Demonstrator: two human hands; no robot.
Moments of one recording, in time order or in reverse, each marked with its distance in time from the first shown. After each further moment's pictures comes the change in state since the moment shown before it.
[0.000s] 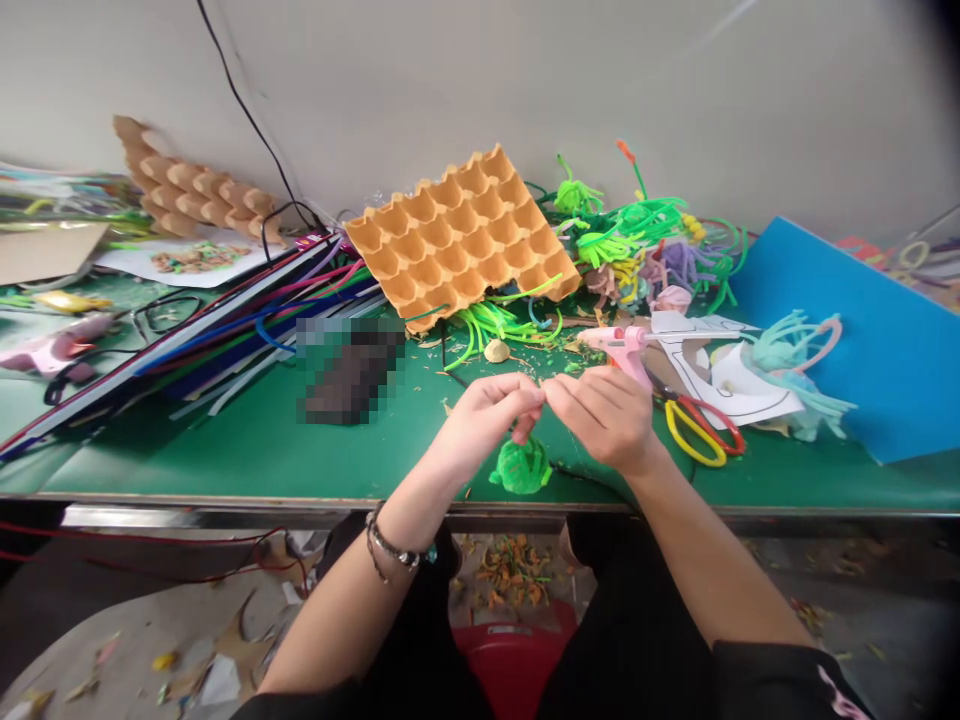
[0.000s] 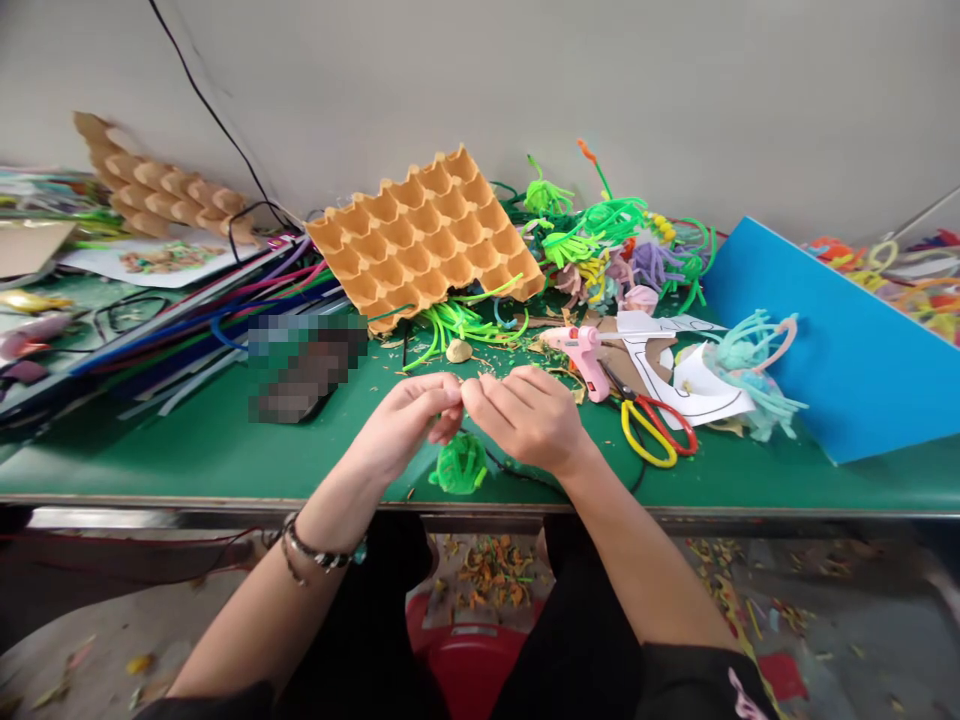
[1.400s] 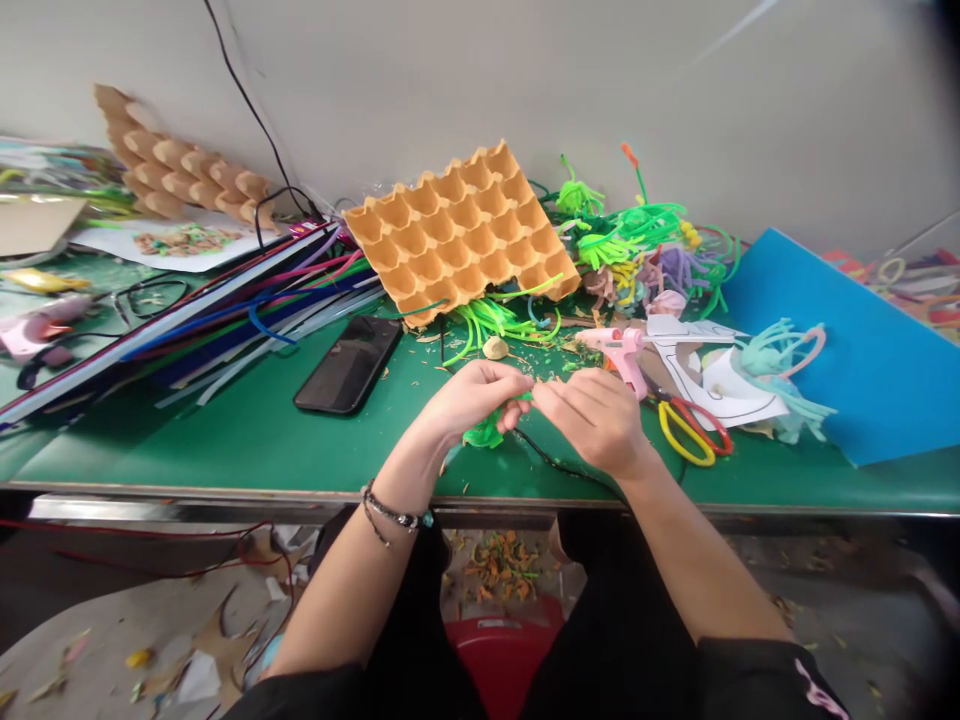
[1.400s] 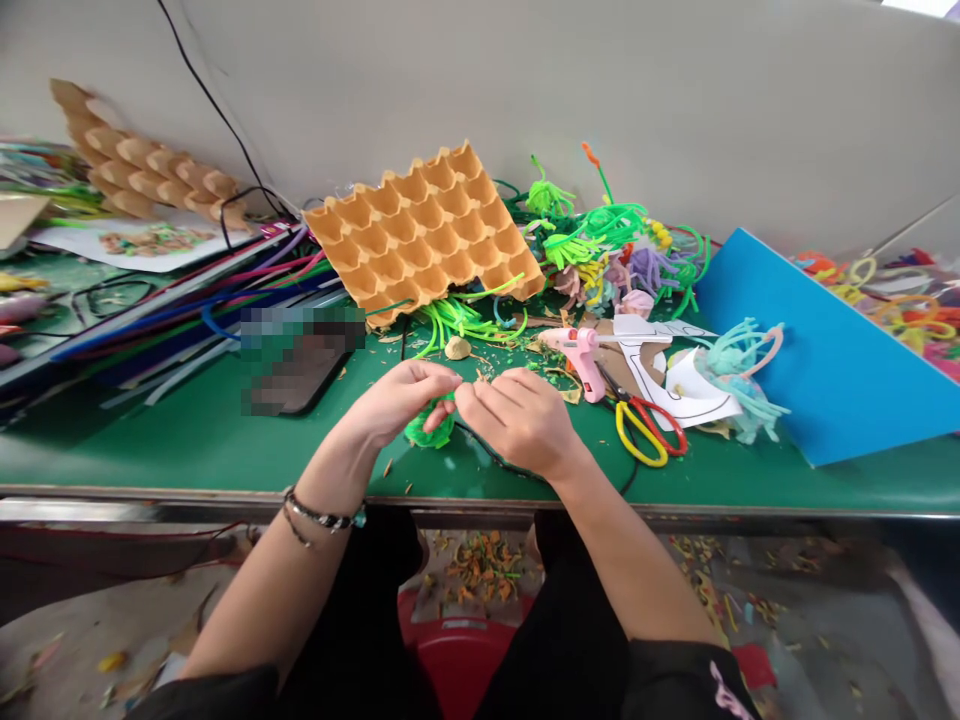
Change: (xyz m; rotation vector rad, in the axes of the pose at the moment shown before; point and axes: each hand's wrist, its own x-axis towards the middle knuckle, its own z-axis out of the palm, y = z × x) left_hand 0.017 0.003 -0.026 0.238 -0.111 -0.070; right_hand 0.004 -0.007 0.000 0.117 -0.098 0.053
